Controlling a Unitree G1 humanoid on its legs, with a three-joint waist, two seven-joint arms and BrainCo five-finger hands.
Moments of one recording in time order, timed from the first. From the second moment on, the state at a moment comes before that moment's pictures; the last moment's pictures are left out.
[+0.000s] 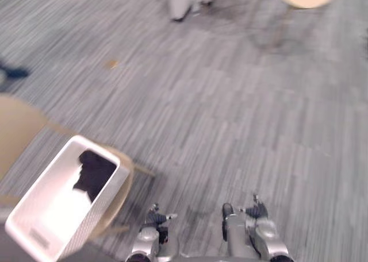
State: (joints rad) left arm -0.03 -0.07 0.09 0.92 0.11 -0.01 0.19; right arm 0.00 -0.03 -0.08 0.68 -0.05 -0.03 -0.22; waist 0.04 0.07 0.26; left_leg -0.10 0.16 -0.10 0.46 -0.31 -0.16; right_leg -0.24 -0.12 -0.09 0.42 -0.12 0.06
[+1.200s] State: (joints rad) left arm 0.07 0.03 0.05 0.94 0.13 -0.01 0.20; right arm 0.22 -0.08 -0.21 0.17 -0.20 -0.06 -0.30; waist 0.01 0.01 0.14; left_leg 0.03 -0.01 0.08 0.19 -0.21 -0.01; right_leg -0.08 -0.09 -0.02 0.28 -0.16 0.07
